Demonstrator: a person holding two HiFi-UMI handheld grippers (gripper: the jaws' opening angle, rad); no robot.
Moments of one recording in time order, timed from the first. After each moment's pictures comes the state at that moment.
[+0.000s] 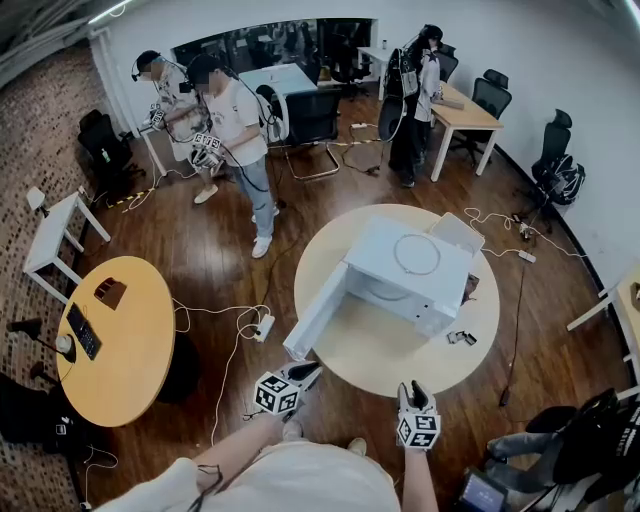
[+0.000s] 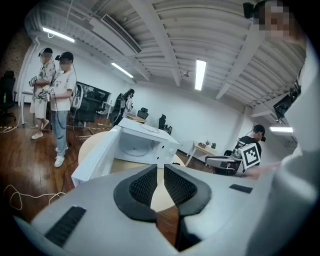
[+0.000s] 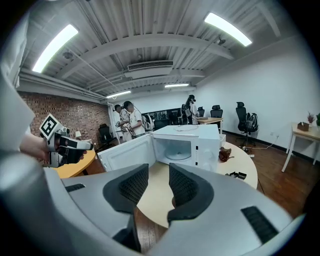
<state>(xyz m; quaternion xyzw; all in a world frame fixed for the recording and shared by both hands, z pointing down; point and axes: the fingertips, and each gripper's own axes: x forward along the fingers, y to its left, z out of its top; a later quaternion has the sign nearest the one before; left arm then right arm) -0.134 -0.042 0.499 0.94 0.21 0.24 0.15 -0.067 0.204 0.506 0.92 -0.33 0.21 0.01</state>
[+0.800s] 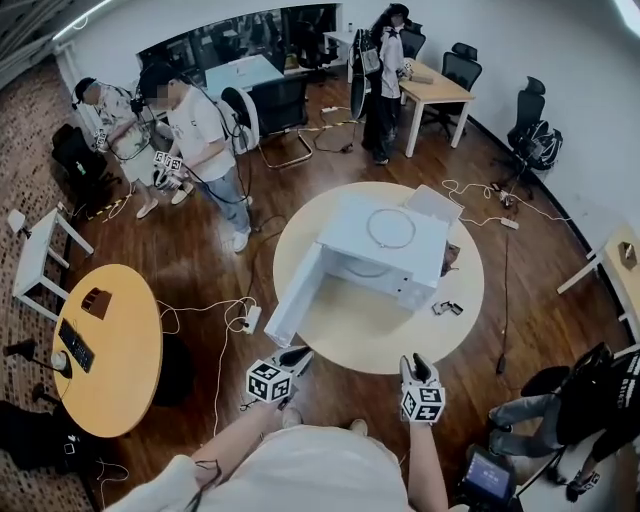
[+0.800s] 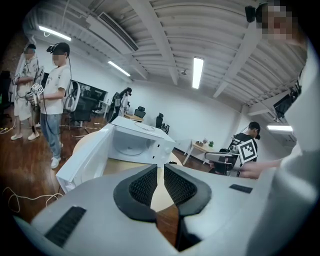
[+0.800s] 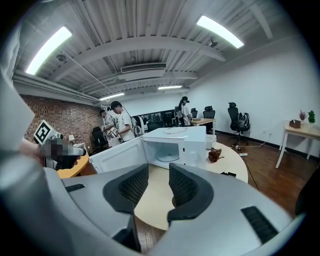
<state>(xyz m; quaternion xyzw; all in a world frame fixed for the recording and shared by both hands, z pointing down) -0.126 -0.014 0.500 0.93 0.22 0.24 0.14 -0.046 0.250 0.499 0.93 -0.29 0.21 0.00</state>
